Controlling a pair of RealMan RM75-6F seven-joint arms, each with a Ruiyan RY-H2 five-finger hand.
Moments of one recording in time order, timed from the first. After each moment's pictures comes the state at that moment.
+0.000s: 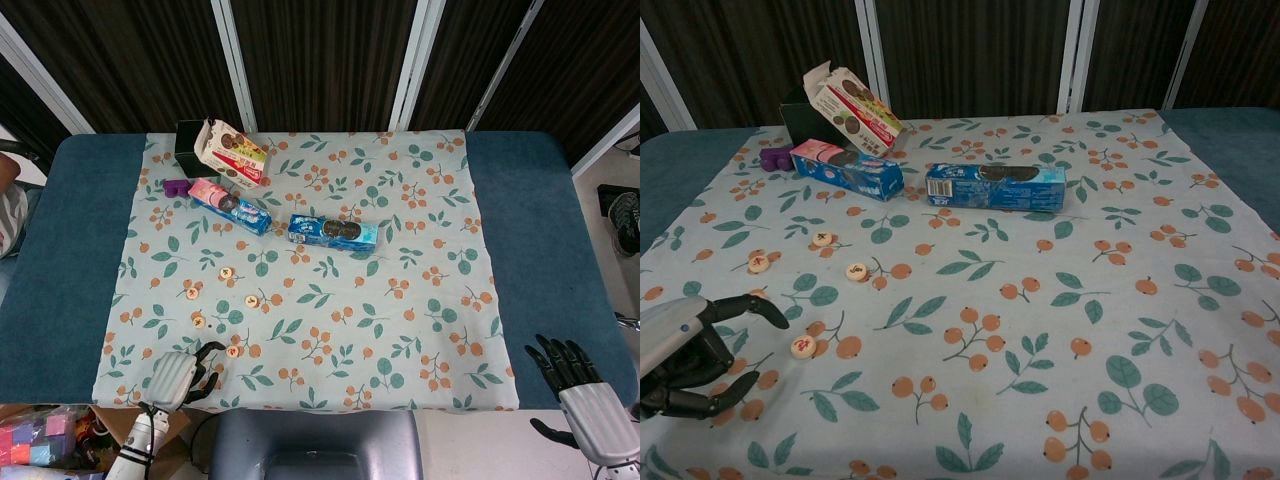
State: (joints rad) left arm -0.22 -1.68 0.01 -1.41 1.53 1.27 0.08; right arm -0.06 -1.04 -0.13 -1.58 -1.80 1.58 -0.05
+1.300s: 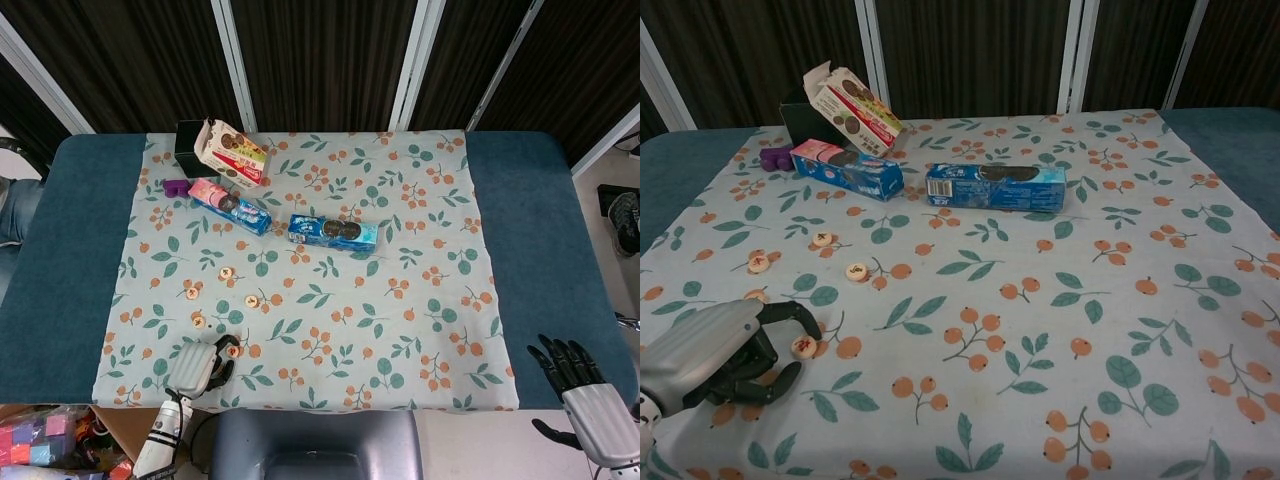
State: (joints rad) left arm -0.28 -1.82 -0.04 -1.32 1.40 1.22 0.21; right arm -0.06 -1.03 -0.13 -1.58 -1.80 1.59 -0.03
